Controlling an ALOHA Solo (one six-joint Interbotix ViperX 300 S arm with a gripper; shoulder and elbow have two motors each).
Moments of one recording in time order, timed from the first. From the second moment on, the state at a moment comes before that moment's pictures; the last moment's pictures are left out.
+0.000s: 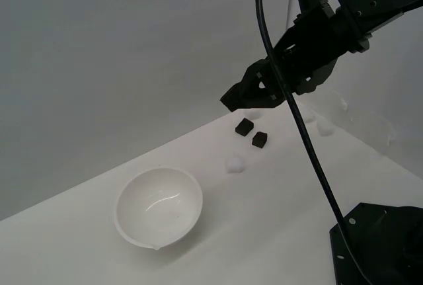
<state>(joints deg) -12.0 132.3 131.9 132.6 132.8 -21.4 48.6 10.5</state>
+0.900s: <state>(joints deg) -32.1 106.7 106.3 129.8 129.9 -24.6 34.1 9.2</state>
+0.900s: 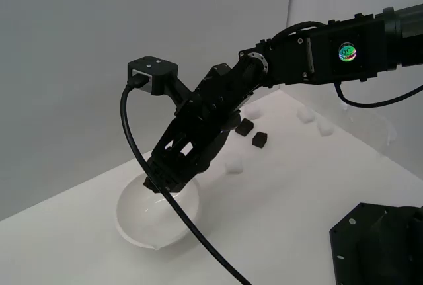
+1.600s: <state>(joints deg) -19.2 115.4 115.0 129.8 129.8 -23.1 40.5 11.0</state>
